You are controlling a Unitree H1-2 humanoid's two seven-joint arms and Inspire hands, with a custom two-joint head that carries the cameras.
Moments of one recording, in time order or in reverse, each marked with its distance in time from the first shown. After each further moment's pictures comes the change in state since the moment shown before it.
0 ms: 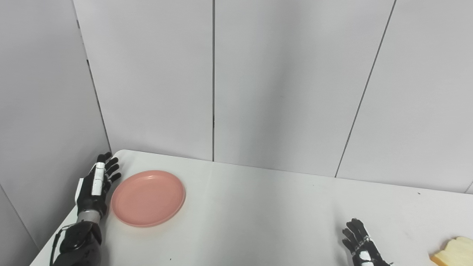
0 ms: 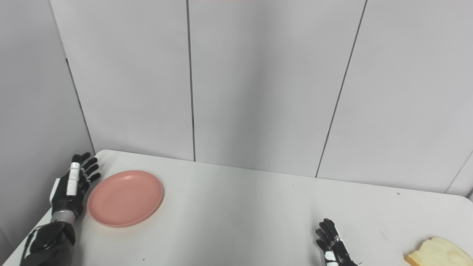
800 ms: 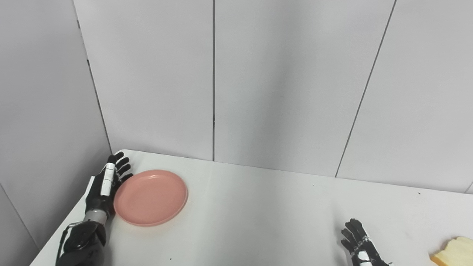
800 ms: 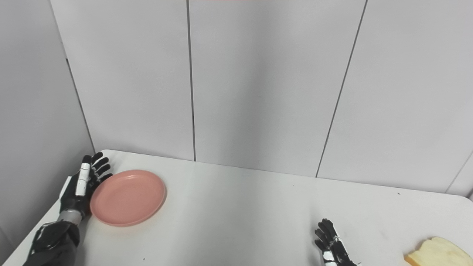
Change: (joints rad) left arm 0.003 -0.033 -0.040 -0.023 0.032 -0.004 -0.057; right arm 0.000 0.002 0.000 0.000 -0.022 0.000 -0.001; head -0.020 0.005
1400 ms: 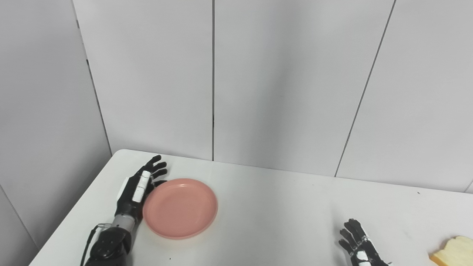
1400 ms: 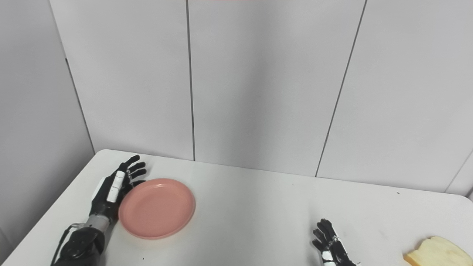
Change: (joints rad) left arm 0.094 -0.106 -0.108 -0.237 0.082 0.029 0.009; right arm 0.006 0.007 0.000 -0.009 -0.009 0.003 -0.002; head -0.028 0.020
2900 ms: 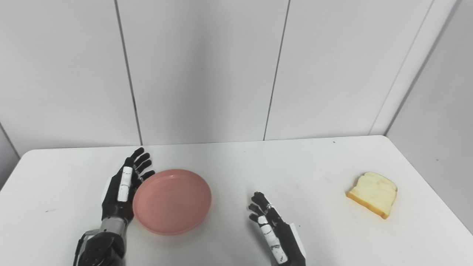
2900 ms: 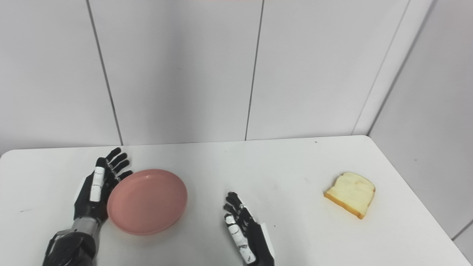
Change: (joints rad) left arm 0.026 -0.227 -0.059 -0.134 0.000 0.112 0.016; right arm 0.045 0.150 0.093 -0.070 -0.167 0.095 -0.115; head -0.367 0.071
